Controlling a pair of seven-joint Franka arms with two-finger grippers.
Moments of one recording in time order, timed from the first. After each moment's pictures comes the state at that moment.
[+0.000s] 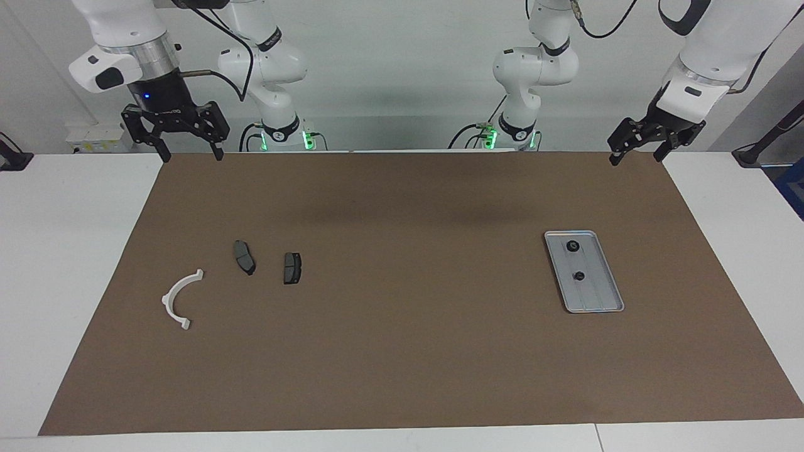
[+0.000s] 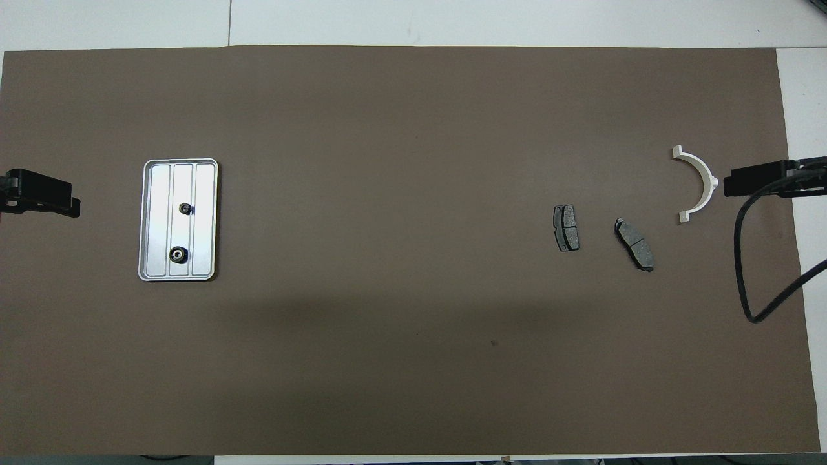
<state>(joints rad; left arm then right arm) -0.09 -0.02 0.05 -1.54 0.00 1.49 -0.05 0.09 -0.09 -0.07 -1.60 0.00 1.63 0.01</state>
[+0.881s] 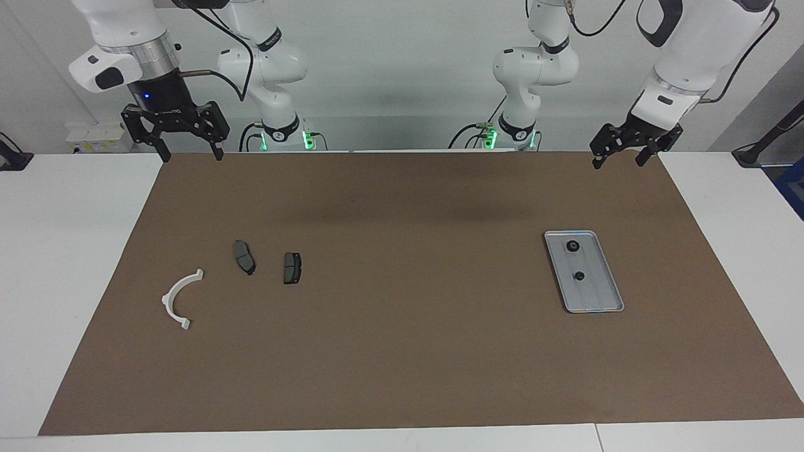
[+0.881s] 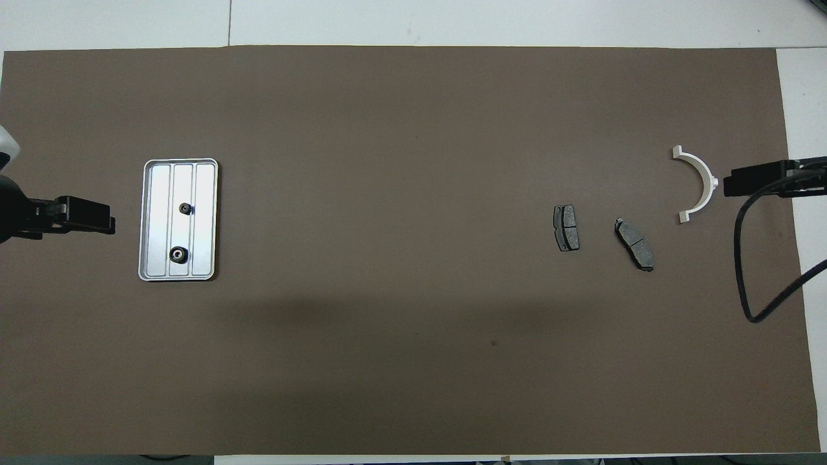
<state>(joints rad) -0.10 -0.13 0.04 -1.83 0.00 1.70 -0.05 0.09 -0.09 -0.07 -1.60 0.00 1.63 0.01</state>
